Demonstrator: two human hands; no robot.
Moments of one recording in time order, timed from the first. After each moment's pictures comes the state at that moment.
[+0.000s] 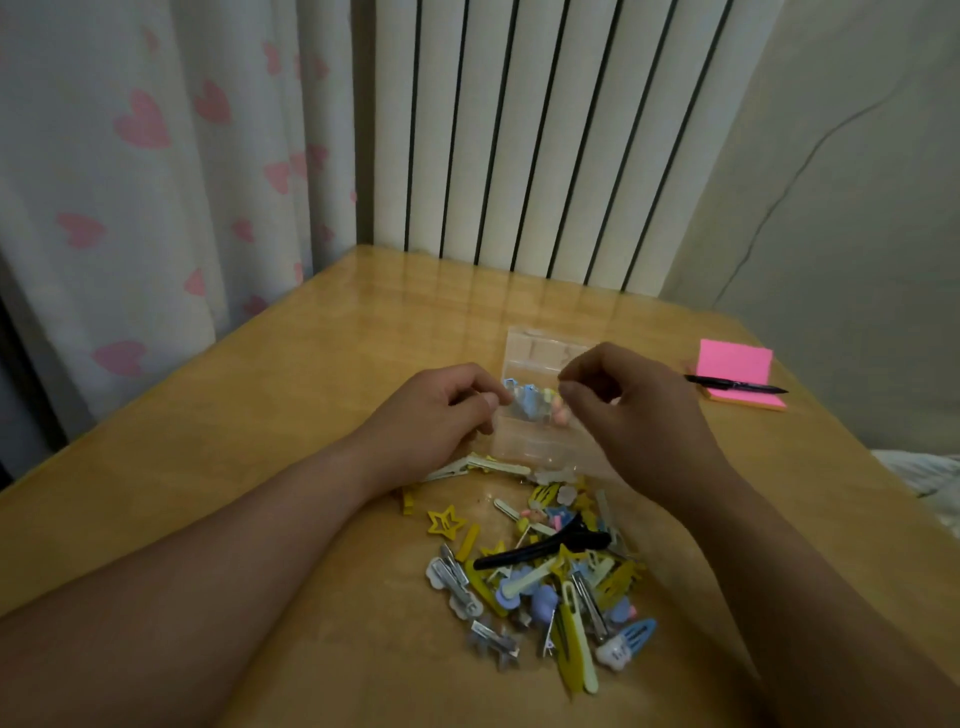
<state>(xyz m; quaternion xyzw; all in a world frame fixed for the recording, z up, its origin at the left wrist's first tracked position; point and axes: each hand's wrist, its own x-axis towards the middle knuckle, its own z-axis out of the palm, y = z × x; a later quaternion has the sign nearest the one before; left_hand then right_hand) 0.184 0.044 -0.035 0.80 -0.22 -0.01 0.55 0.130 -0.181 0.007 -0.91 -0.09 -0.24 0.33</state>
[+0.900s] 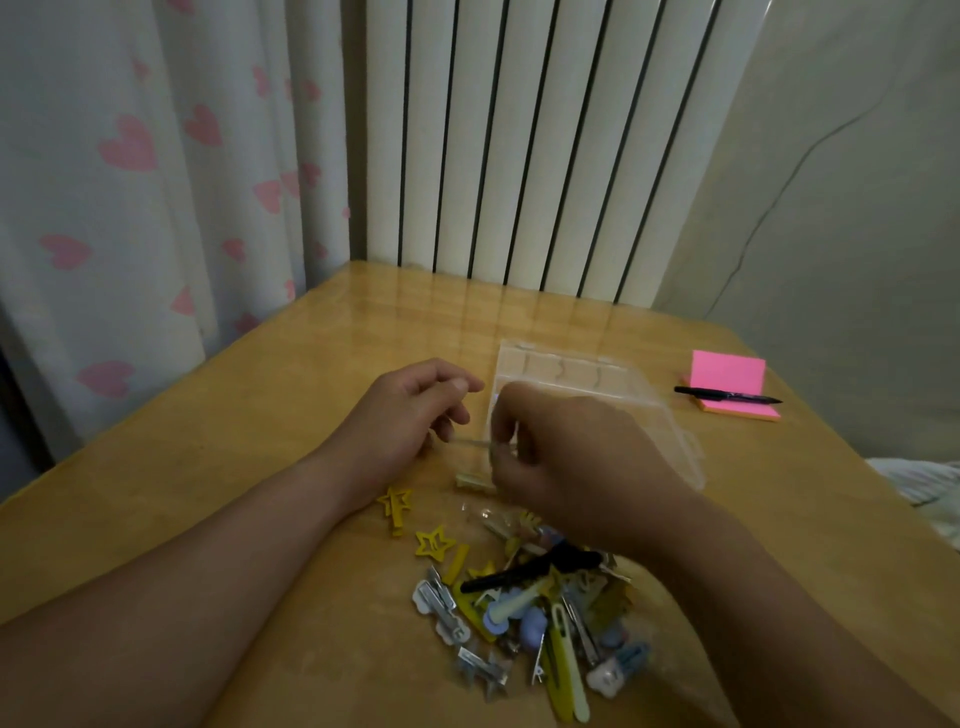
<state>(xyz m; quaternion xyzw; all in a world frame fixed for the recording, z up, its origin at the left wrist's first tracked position) 0.188 0.050 -0.028 0.75 -0.16 0.00 0.65 0.106 -0.139 0.027 -0.96 -0.20 -0.15 0.10</state>
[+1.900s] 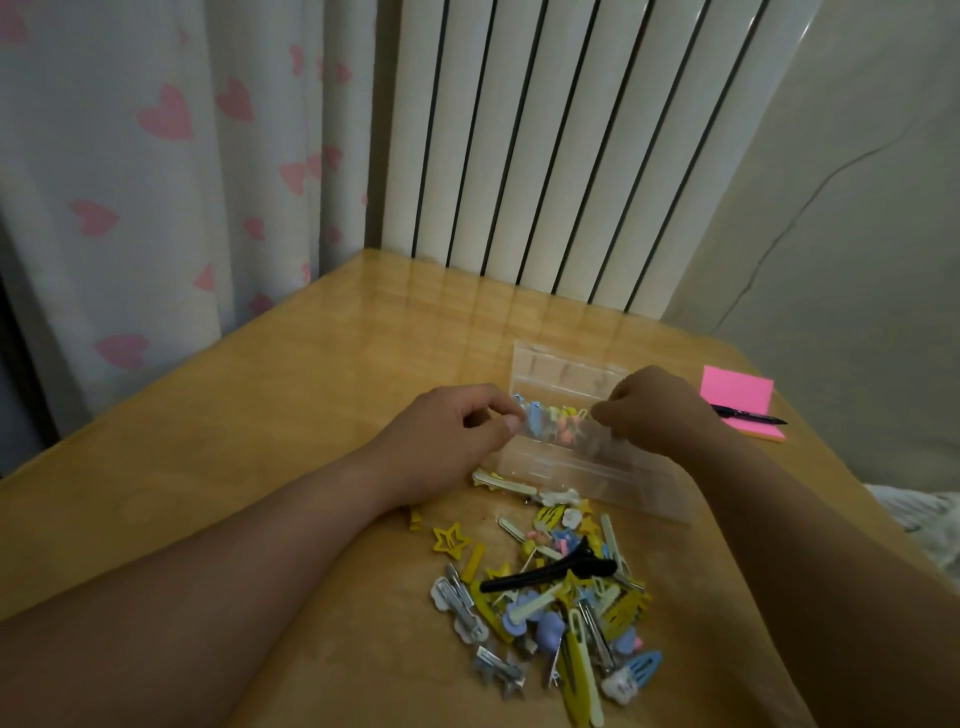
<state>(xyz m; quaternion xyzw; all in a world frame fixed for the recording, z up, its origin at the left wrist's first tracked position) 0.182 0.043 -0.036 0.81 -0.25 0.00 0.53 0.211 -0.216 0.018 -0.98 0.12 -0.04 0.13</state>
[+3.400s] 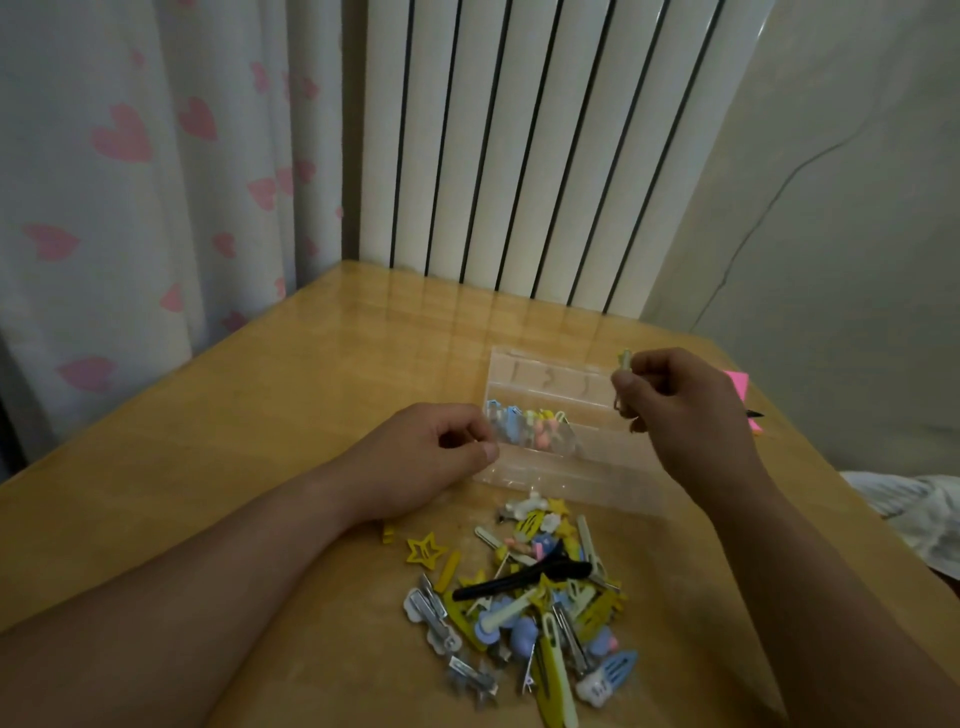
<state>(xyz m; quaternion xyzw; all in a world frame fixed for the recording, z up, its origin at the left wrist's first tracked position) 0.183 0.044 -0.037 0.81 -0.29 -0.03 0.51 0.148 -0.227 0.021 -0.87 0.03 -0.27 0.41</state>
